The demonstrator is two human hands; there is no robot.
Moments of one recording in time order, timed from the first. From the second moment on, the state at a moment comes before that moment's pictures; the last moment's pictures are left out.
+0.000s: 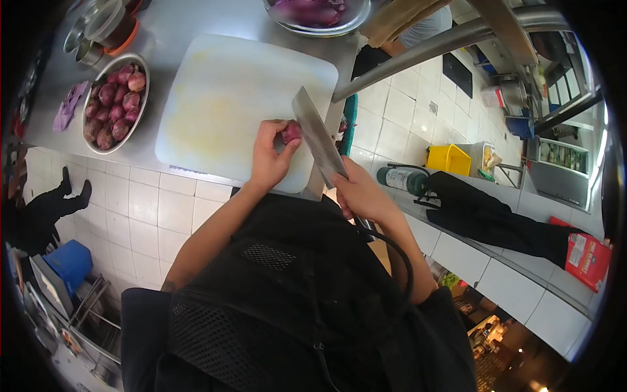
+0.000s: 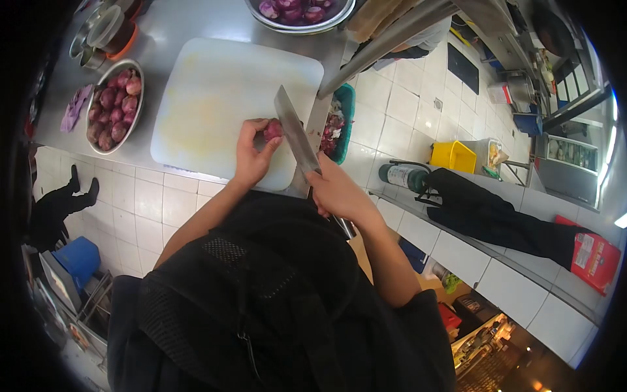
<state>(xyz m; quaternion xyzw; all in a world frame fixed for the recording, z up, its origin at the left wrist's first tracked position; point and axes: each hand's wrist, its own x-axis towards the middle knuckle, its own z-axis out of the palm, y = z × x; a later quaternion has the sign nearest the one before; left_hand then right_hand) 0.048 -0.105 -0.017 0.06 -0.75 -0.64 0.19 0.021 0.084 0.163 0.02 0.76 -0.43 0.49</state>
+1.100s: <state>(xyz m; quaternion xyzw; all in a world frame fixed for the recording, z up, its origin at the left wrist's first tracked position) 0.062 -0.182 -0.011 0.15 -0.62 -0.75 0.18 0.028 0.102 0.087 -0.03 0.96 -0.23 0.18</state>
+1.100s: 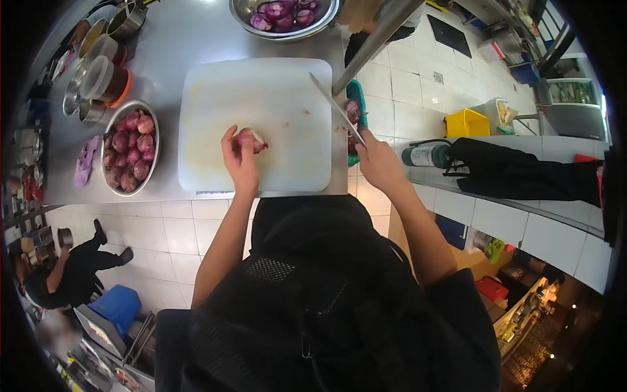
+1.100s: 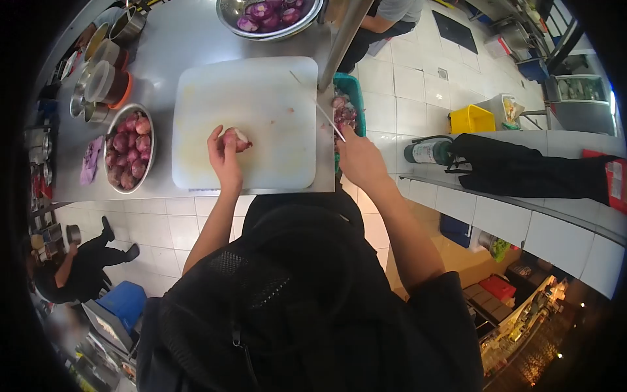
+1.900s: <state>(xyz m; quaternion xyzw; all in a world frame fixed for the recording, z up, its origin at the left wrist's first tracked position) 0.061 -0.200 0.076 0.11 -0.84 -0.47 0.25 0.025 0.073 0.074 -0.11 0.91 -0.37 0.13</state>
